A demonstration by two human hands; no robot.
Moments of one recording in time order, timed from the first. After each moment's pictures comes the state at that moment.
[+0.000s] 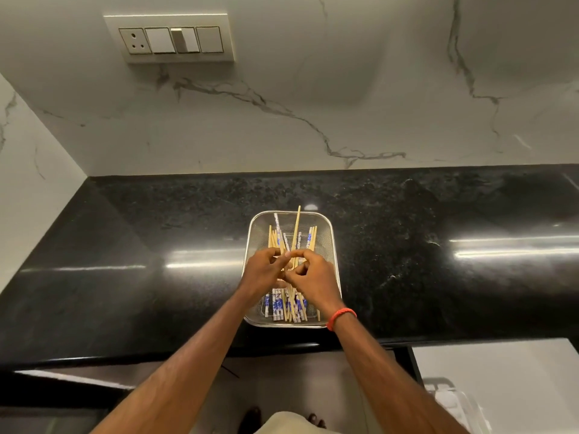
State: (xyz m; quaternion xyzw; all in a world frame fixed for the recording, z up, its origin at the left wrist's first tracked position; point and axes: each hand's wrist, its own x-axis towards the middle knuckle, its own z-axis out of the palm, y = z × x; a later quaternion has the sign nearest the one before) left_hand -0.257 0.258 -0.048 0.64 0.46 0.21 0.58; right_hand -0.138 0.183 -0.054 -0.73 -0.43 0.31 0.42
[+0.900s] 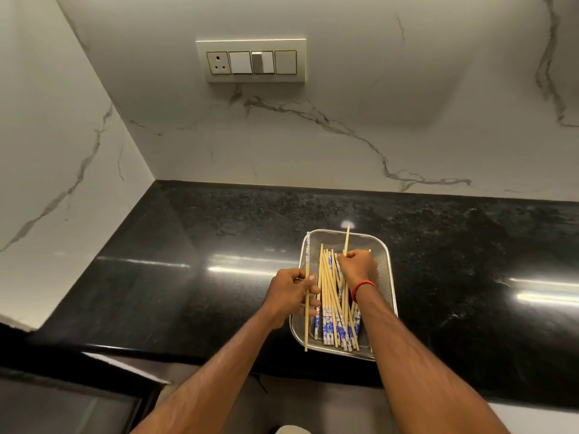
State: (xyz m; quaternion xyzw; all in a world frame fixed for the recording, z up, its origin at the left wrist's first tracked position) left_hand -0.310 0.274 -0.037 0.53 0.50 0.22 0.65; right_hand -0.133 0.286 -0.068 -0.87 -0.25 0.27 0.34
